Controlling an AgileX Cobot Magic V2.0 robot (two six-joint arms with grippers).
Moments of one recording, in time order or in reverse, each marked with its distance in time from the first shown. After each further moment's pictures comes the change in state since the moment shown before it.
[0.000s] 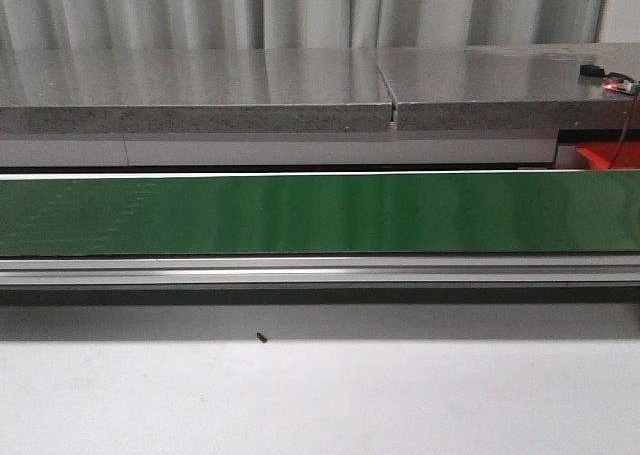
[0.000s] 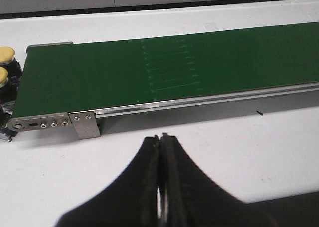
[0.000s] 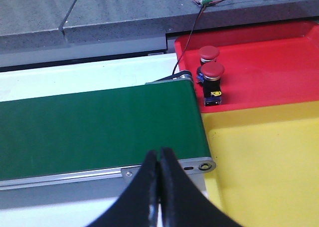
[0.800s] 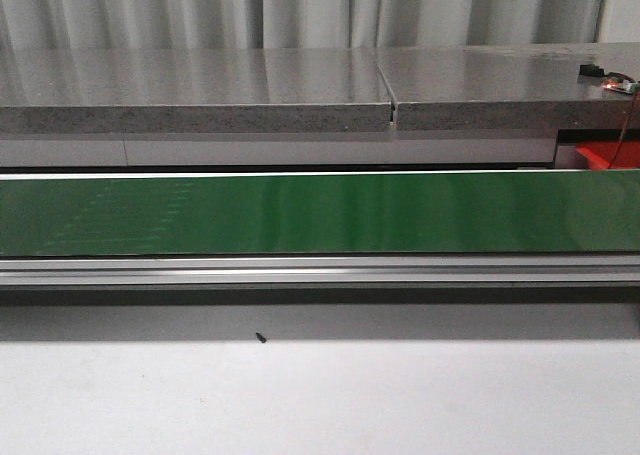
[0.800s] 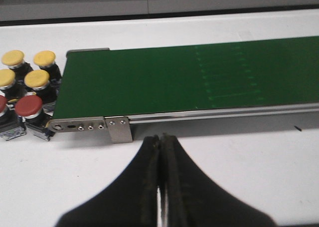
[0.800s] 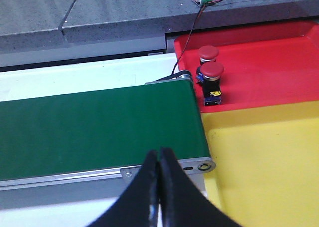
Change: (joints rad) left arm 0.037 0.006 0.009 0.127 -0.053 -0.077; right arm 0.000 0.000 0.000 0.000 0.000 0.000
